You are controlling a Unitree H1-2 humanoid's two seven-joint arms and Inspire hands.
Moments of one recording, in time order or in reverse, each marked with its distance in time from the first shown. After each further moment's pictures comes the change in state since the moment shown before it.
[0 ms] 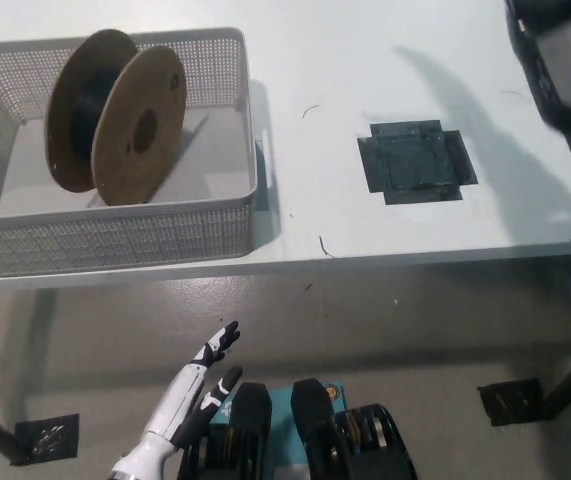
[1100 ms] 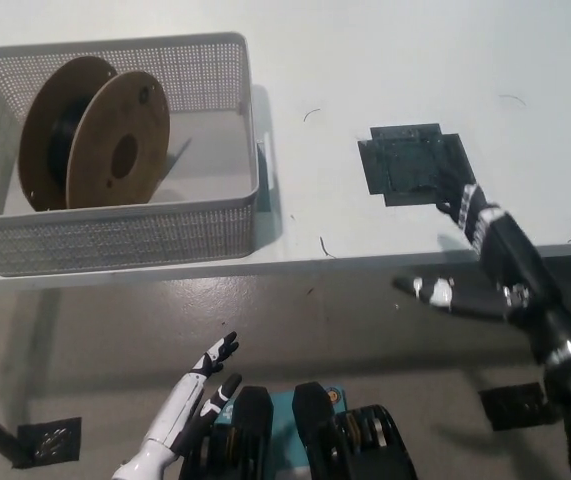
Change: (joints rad) left_arm 0.008 -0.002 -0.001 0.032 0.000 0.002 0.000; right_arm 1.028 0.078 -0.111 -0.980 0.169 0.079 0.002
